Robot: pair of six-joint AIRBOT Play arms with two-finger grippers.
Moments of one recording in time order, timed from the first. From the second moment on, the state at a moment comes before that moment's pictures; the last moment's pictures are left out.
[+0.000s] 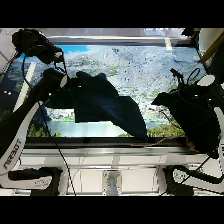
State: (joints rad) left arm -0.30 -1.47 1.34 1.86 -0.91 -2.20; right arm -0.15 -1.30 1.15 -0.94 1.37 1.17
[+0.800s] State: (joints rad) left arm -0.20 -1.57 1.33 1.53 -0.78 -2.03; right arm -0.12 -1.27 1.14 -0.97 1.27 1.16
